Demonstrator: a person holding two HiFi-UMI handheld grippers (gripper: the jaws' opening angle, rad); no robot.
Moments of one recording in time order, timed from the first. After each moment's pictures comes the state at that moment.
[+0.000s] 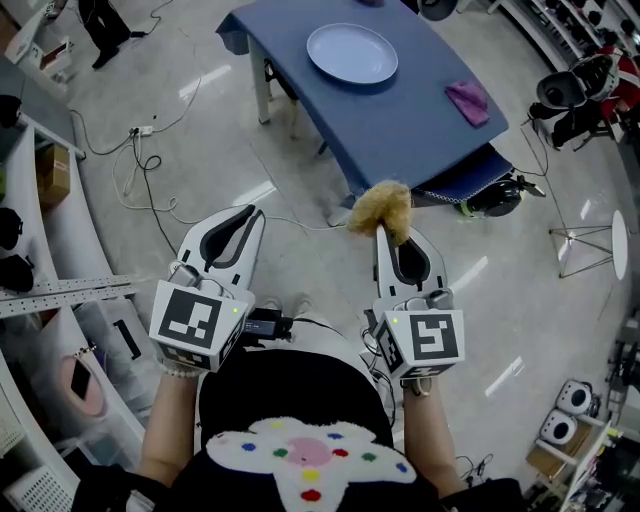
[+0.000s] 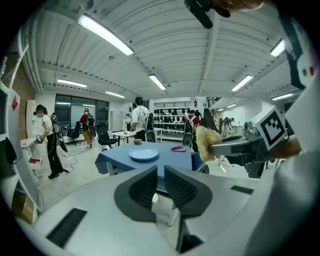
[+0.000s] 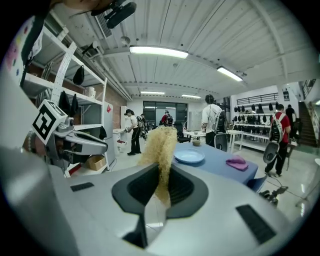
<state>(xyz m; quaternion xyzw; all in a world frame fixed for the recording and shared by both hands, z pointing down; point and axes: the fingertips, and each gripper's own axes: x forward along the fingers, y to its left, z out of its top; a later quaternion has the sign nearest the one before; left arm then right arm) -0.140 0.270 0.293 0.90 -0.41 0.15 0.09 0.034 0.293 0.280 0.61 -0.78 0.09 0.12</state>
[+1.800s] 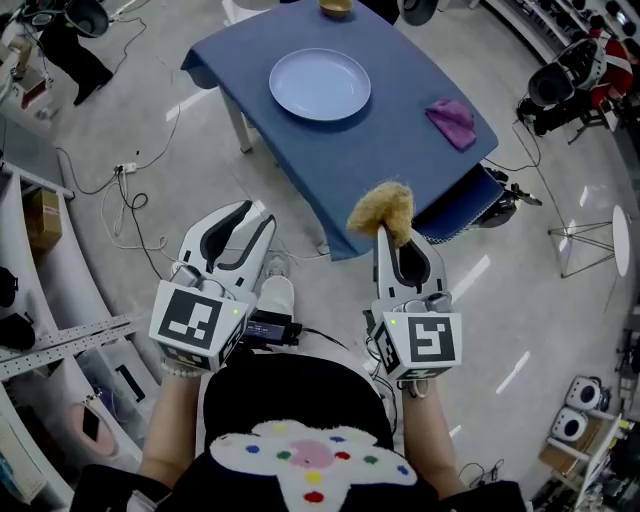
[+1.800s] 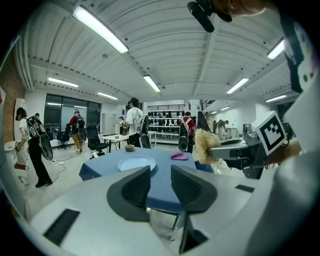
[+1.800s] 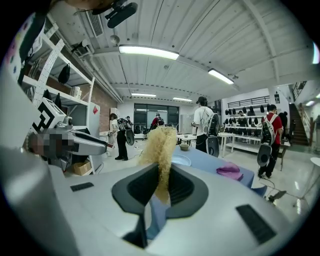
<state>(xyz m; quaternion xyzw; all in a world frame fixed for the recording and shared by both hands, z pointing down) -0.064 0.156 0.289 0.91 -0.37 0.14 0.07 0.104 0.194 0.287 0.65 -0.75 0.08 0.10</state>
